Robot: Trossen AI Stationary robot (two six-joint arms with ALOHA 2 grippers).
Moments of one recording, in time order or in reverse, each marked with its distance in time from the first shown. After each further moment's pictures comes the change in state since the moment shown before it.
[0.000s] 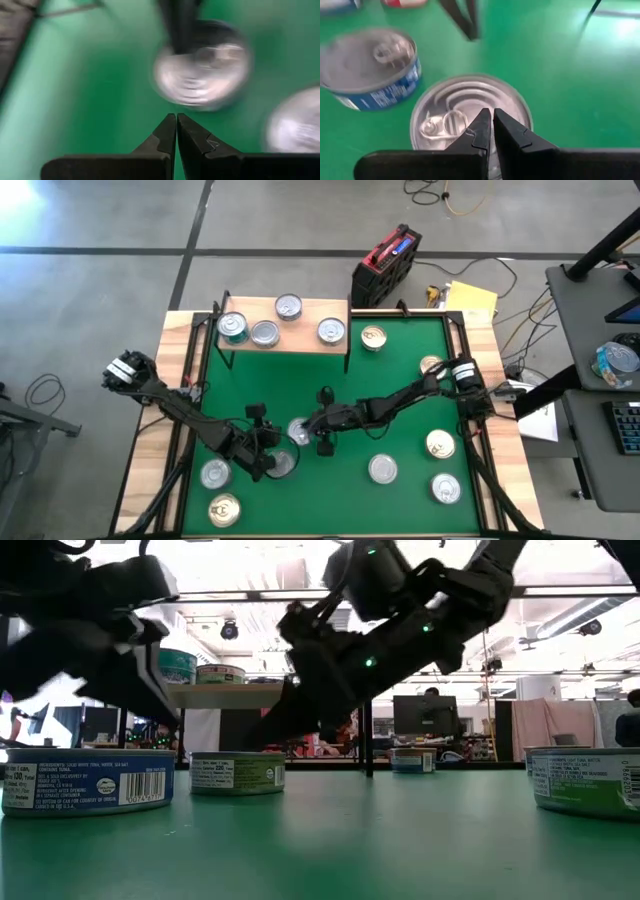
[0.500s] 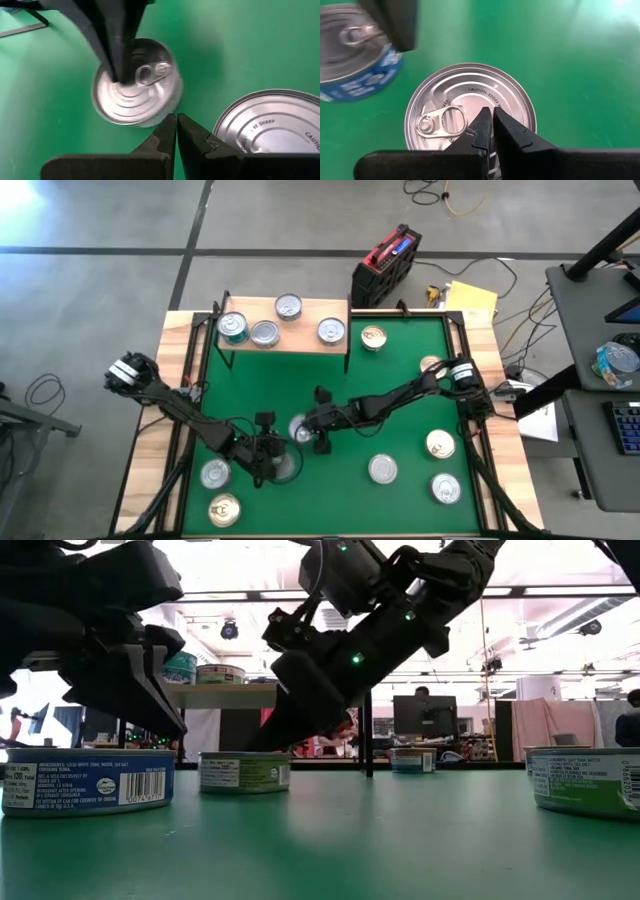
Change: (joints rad) left arm 0.001 0.021 -0.034 0.214 0.120 0.148; right arm -0.009 0.011 0.111 -0.263 0.045 0.034
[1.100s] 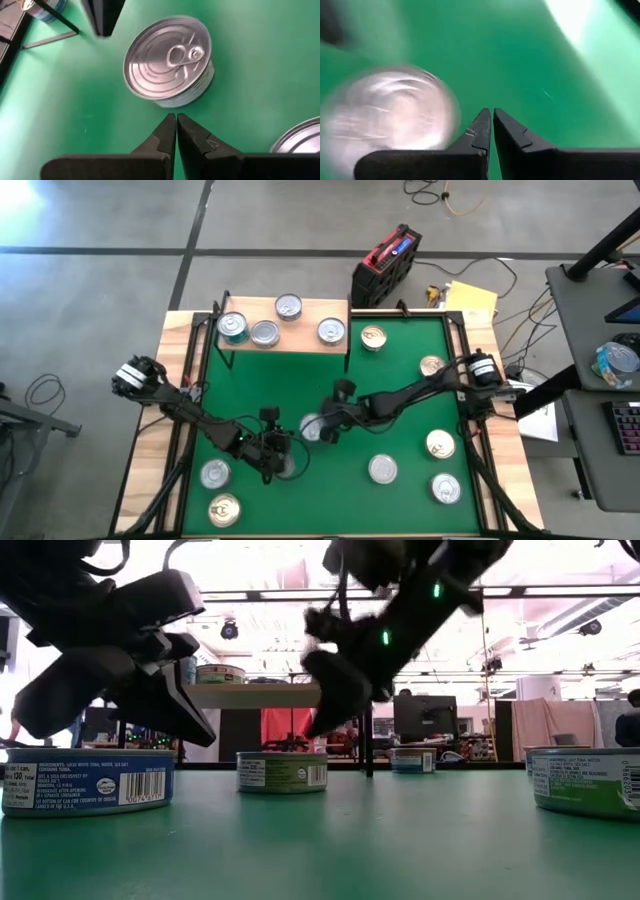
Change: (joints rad) left arm 0.041 0.070 0.002 0.075 -0.108 0.063; right arm 0.027 -0.151 -0.052 -0.276 0.293 0.228
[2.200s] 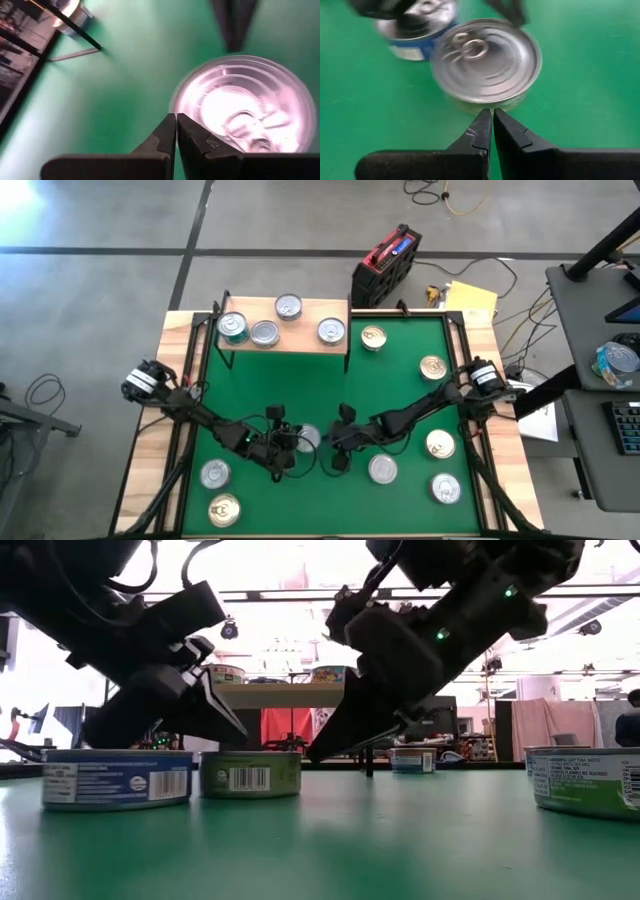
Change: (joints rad) left arm 0.045 0.097 0.007 0.176 -0.113 0.065; right arm 0.134 0.004 -0.168 0.323 -0.182 0.067
